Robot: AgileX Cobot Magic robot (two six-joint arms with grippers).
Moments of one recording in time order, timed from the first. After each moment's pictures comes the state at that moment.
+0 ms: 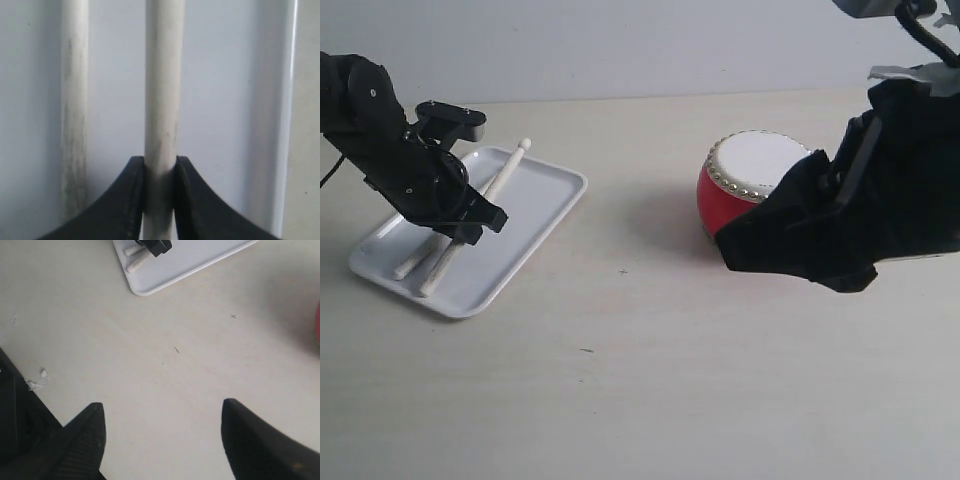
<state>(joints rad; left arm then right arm) -0.29 1.99 -1.21 -0.16 0.59 0.31 0.65 1.02 -0.86 0.41 0.83 -0.21</state>
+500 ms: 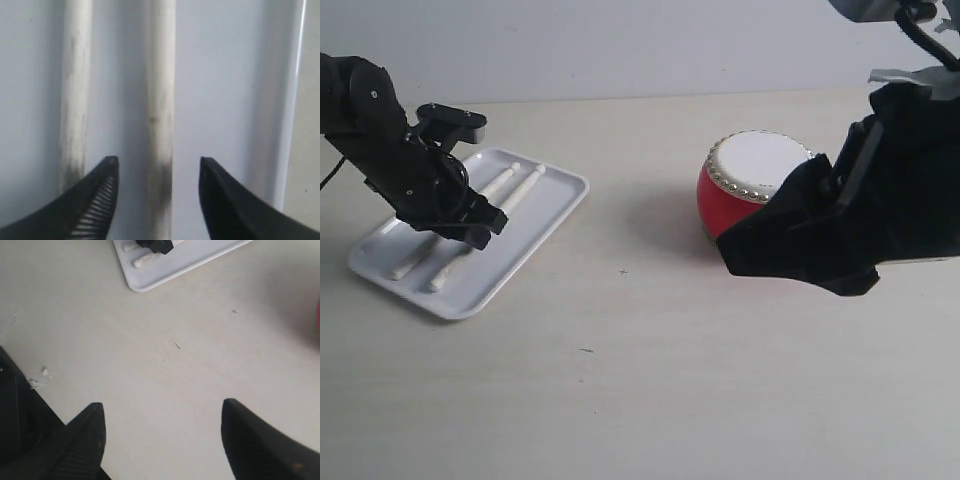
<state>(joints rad) -0.29 1.99 -1.21 -0.16 0.59 0.31 0.65 1.02 -0.86 0.41 0.84 -0.19</state>
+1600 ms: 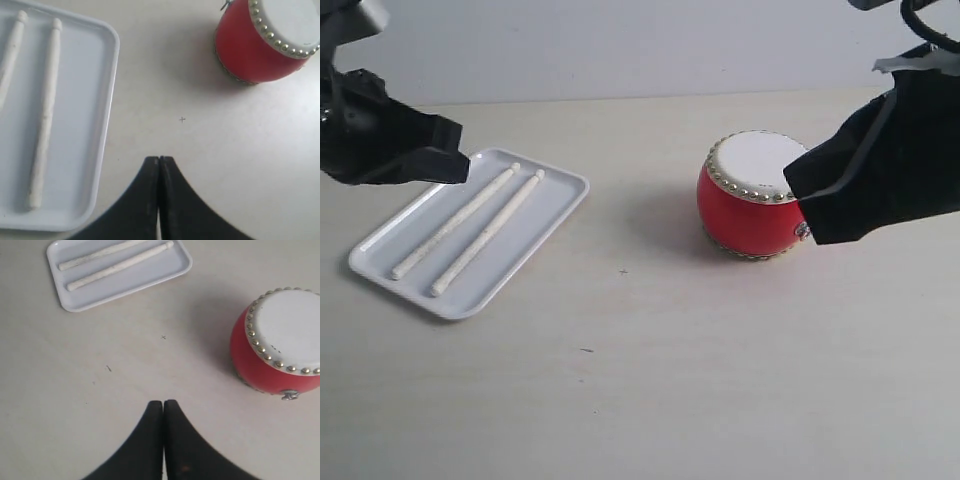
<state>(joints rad) -0.29 1.36 -0.89 -0.70 0.61 0.55 0.65 1.02 -0.86 0.13 0.74 -0.09</state>
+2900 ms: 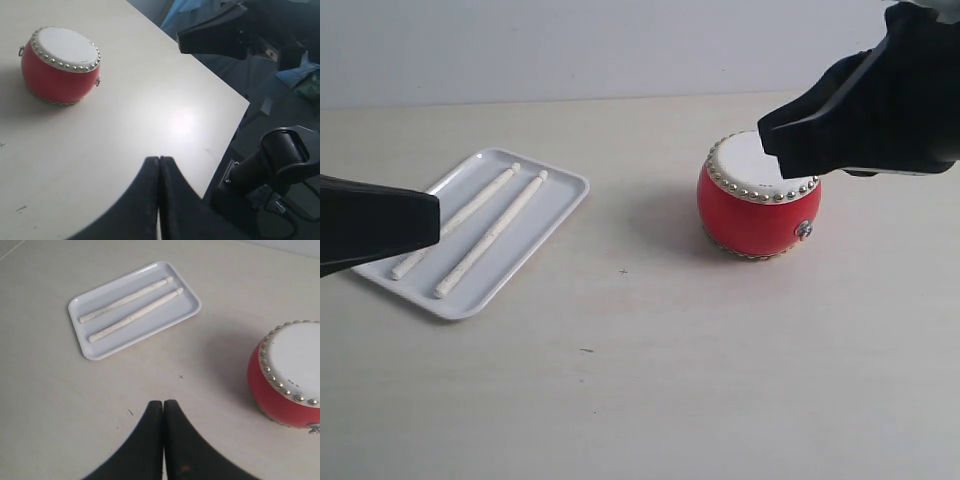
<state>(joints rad) -0.29 0.81 -0.59 -1.25 0.91 0.99 0.65 1.02 -0.86 0.21 0.61 -0.05</state>
